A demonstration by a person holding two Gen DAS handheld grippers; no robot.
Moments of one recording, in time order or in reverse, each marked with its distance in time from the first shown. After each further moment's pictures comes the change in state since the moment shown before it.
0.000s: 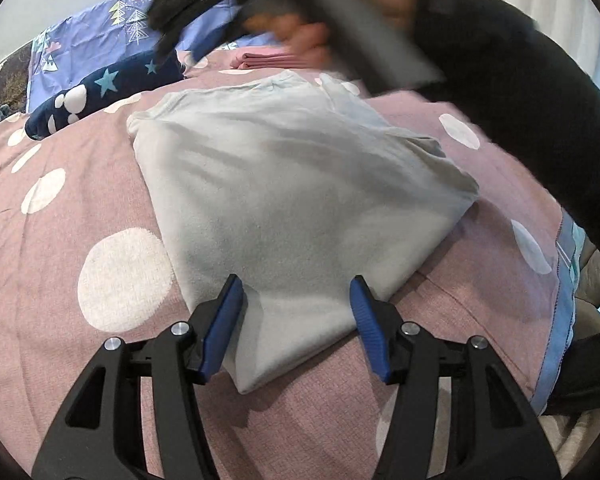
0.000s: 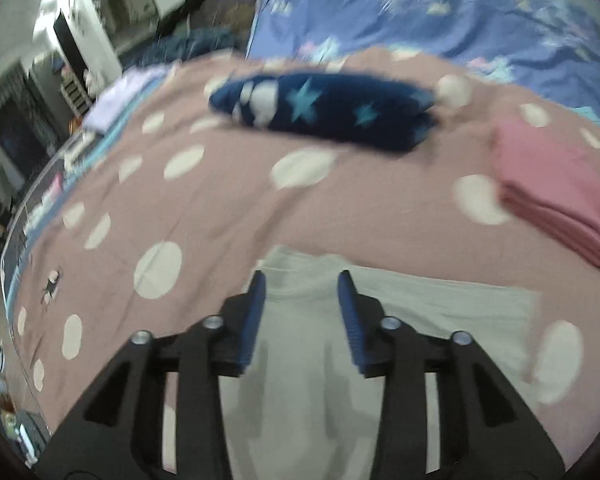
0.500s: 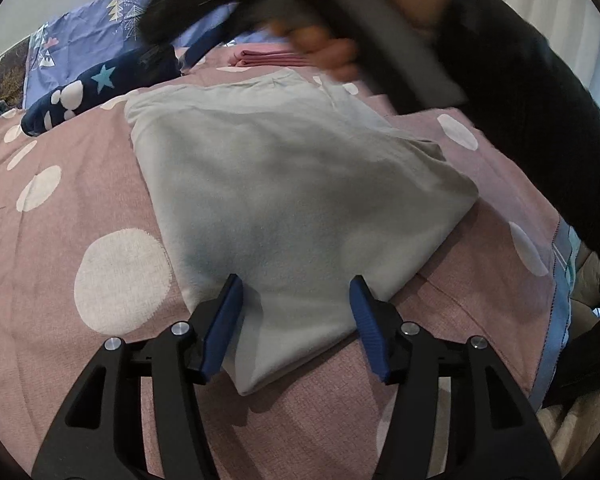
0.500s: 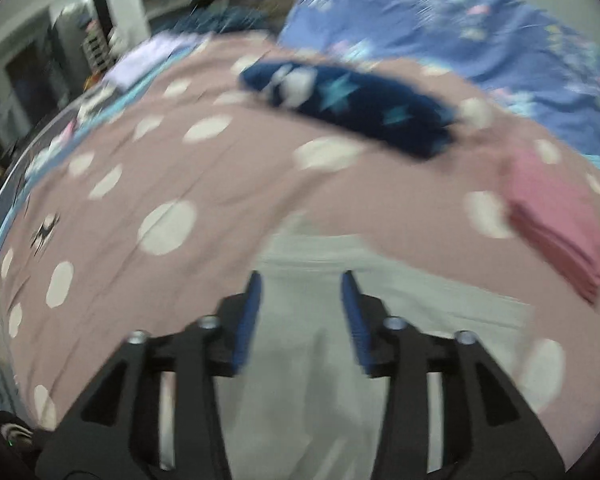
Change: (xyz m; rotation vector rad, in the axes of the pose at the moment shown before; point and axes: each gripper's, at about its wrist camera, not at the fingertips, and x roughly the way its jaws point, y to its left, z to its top) left arm 0.002 0.005 0.002 -0.008 0.010 -0.020; right arm 0.032 0.043 -0.002 -0.212 0.106 0.007
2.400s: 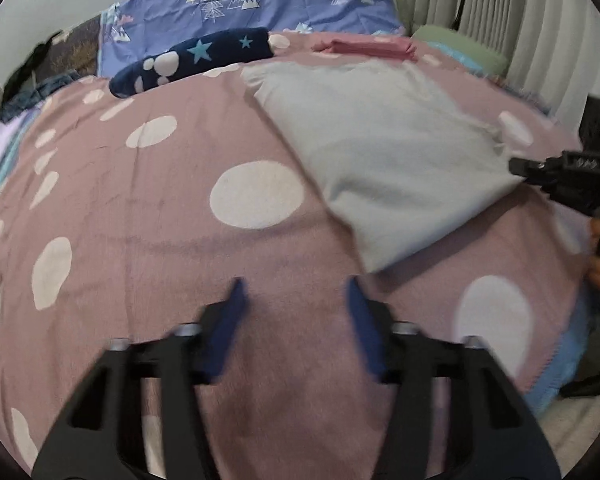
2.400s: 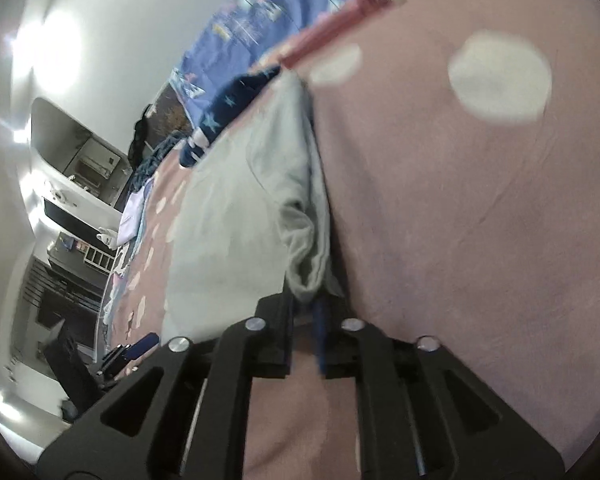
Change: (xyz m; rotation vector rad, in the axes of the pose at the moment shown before) left arm -0.058 0.035 -0.032 -0.123 0.039 0.201; right arm -0.144 -0.082 -0.309 0.785 -0.316 0.165
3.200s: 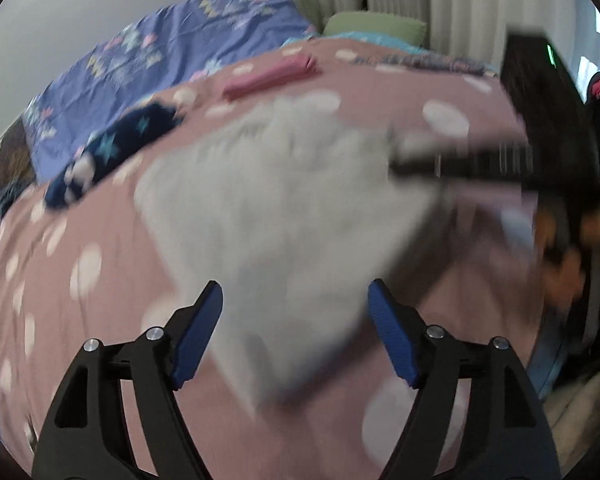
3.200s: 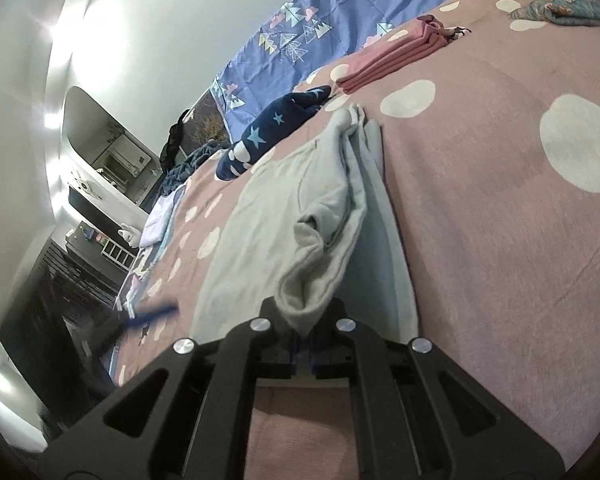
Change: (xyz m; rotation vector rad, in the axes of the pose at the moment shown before) left arm 0.013 -0.081 0.057 0.328 -0.012 -0.018; right arm 0.025 0.027 0.014 -0.063 -0.048 0.119
